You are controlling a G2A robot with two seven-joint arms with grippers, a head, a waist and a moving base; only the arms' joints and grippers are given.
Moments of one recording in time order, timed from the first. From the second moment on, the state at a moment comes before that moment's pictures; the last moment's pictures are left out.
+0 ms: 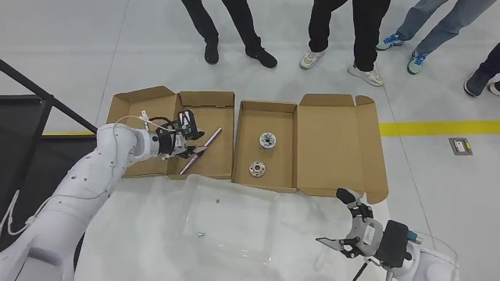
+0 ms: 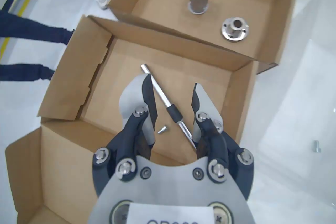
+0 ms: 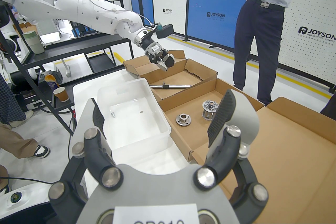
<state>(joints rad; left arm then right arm) 0.30 -1.01 -0.66 -0.81 1.50 -0.96 0.28 -1.53 -1.26 1.66 -1.83 -1.48 -1.00 -0.42</state>
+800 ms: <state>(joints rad) 0.56 -0.86 -0.75 -1.33 1.56 -1.00 0.14 -1.53 -1.26 1.66 -1.83 -1.48 -1.00 -0.42</state>
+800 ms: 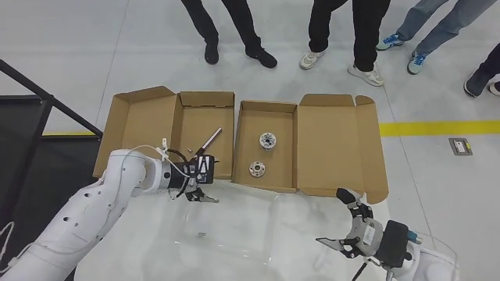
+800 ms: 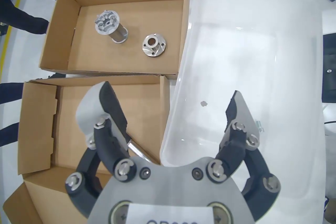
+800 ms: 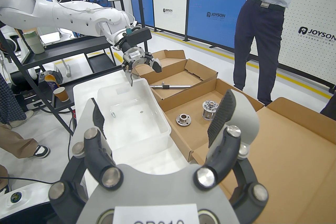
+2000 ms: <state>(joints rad) 0.74 -0.82 -0.70 -1.73 1.32 -0.82 -0.68 -1.53 -1.26 1.66 -1.83 -1.48 -1.00 -0.42</state>
